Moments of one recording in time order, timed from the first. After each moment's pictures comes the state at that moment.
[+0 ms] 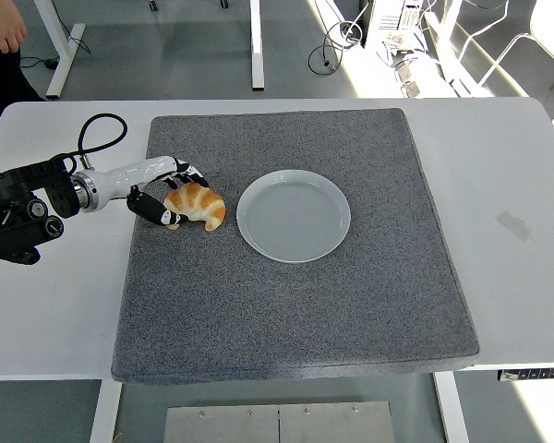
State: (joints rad) left arm -1.17 0.51 0.22 -1.01 0.89 0.08 -0.27; right arm -0.11 0.00 0.06 0.15 -0.06 0.01 0.35
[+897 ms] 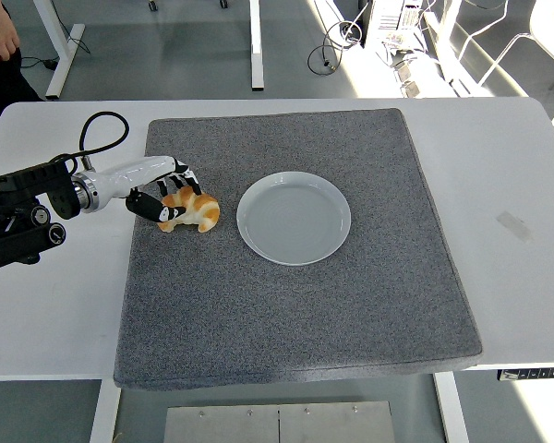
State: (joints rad) left arm -1.16 0.50 0.21 -0.99 0.97 0.15 -0.26; right arm -0.11 0.00 0.06 0.15 -0.06 0.01 0.35
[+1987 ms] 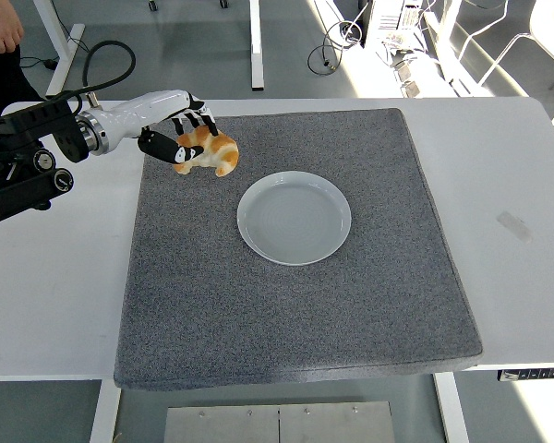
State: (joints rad) left arm -1.28 0.47 0.11 -0.99 1.01 0.14 -0.26; right arm -0.11 0.00 0.06 0.15 -0.06 0.01 0.35
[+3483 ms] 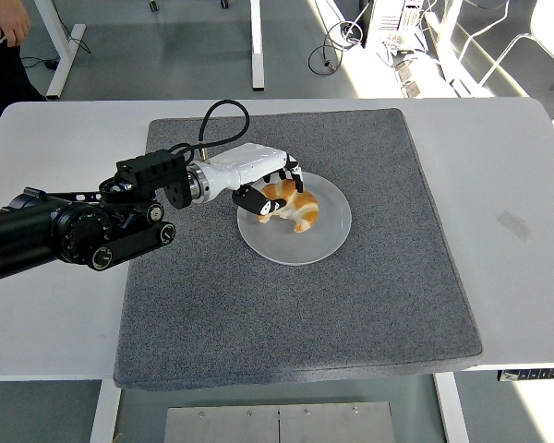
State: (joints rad) left arm -1.17 0.15 0.12 -0.86 1.19 0.22 -0.23; right arm -0.11 0.00 0.06 0.15 -0.06 0.01 0.35
